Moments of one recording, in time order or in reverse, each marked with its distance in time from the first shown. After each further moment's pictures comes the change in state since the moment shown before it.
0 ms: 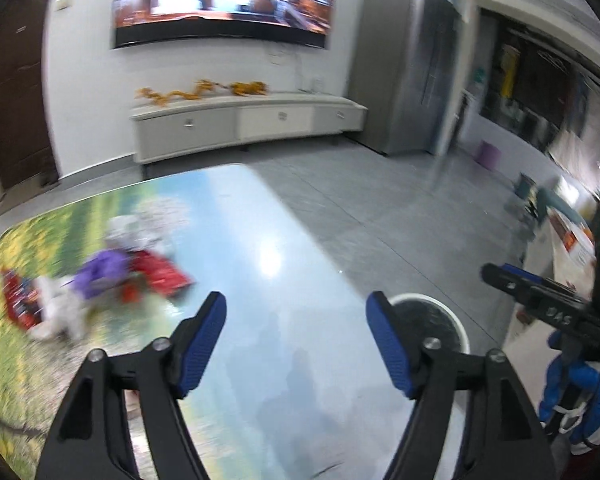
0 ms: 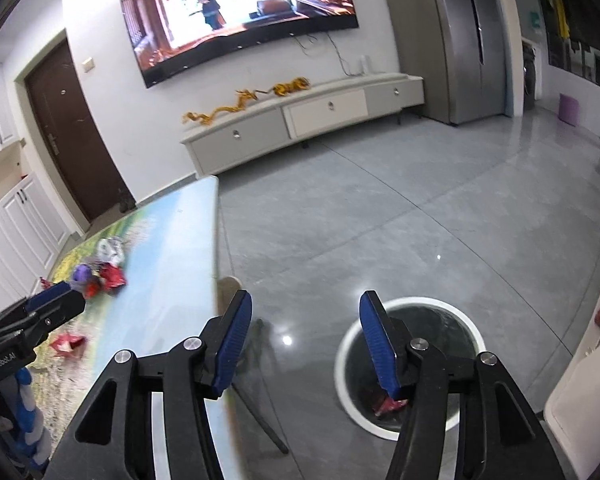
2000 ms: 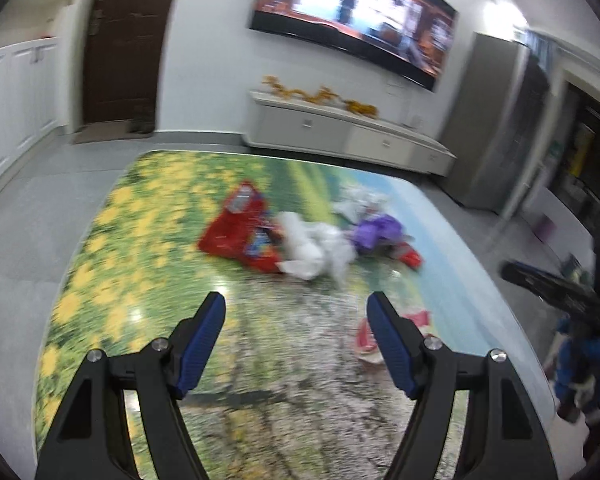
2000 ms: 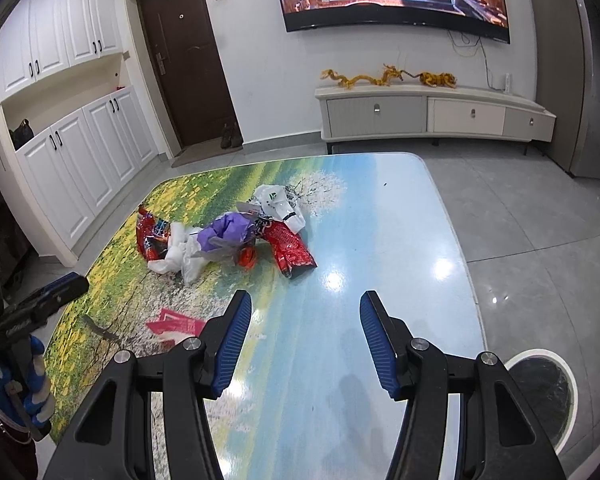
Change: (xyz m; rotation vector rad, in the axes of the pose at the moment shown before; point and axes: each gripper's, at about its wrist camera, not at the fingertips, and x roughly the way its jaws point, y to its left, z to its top) left arm -0.080 0.221 -0.071 -0.253 -0.052 0.135; right arm 0.054 0.211 -0.019 -0.325 0.109 0.285
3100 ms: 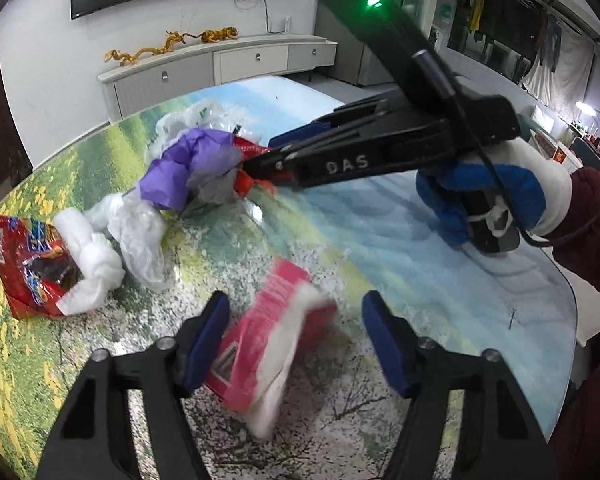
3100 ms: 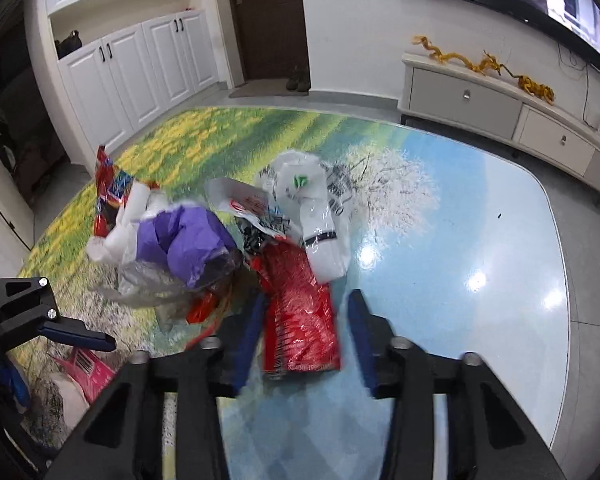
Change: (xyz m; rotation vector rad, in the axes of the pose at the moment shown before) left arm 0.104 -0.103 -0.022 0.439 0.282 -0.227; right arm 0.153 0.012 0.048 -0.299 0.181 0.153
